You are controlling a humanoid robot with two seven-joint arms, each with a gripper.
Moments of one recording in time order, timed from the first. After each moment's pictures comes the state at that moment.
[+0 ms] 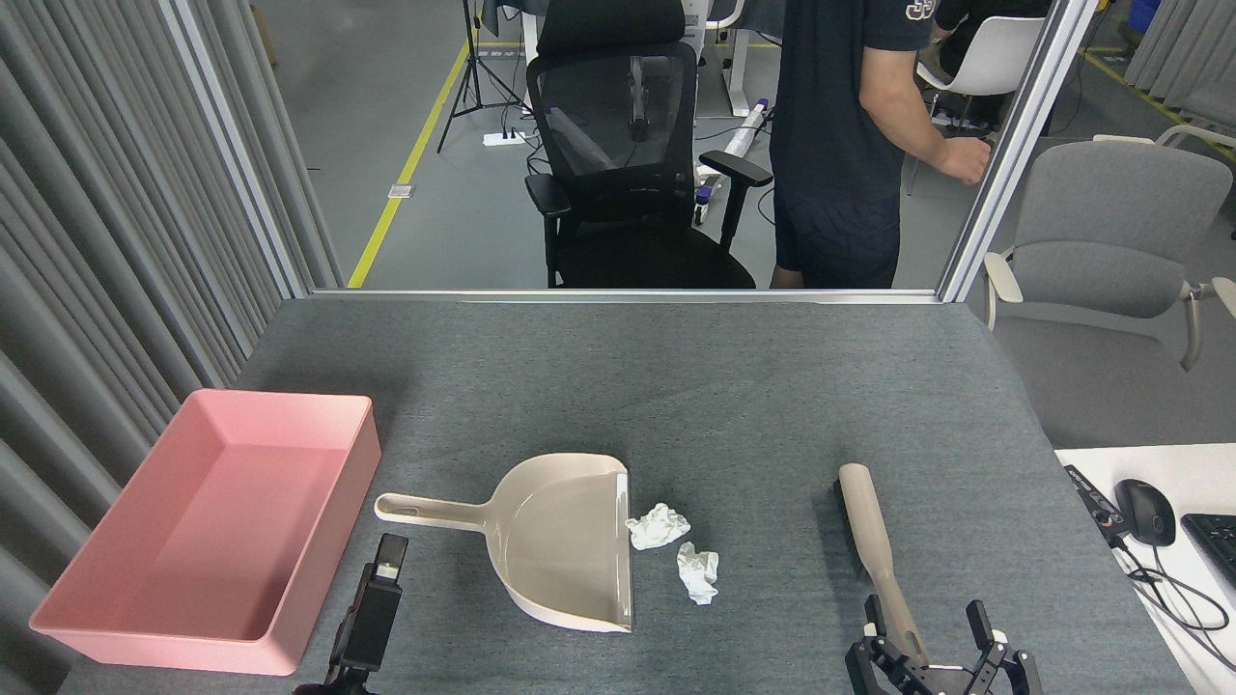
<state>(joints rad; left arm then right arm) 0.21 -0.03 -0.01 -1.73 -0.41 -0.29 0.03 0.29 0.13 -0.18 -1.74 1.56 -0.15 -0.14</state>
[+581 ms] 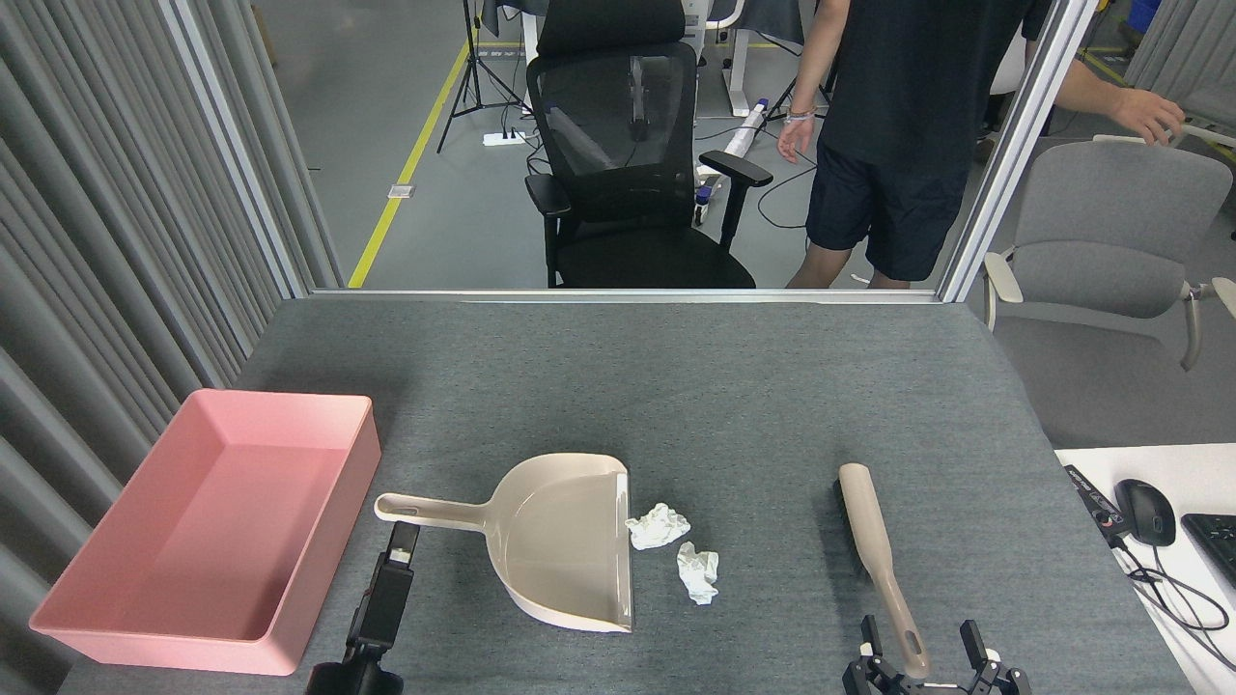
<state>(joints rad) 0.13 -0.03 -0.01 -1.59 -0.40 -0.31 0.03 0.29 0.12 -0.18 -1.68 1.56 -0.16 -0.15</state>
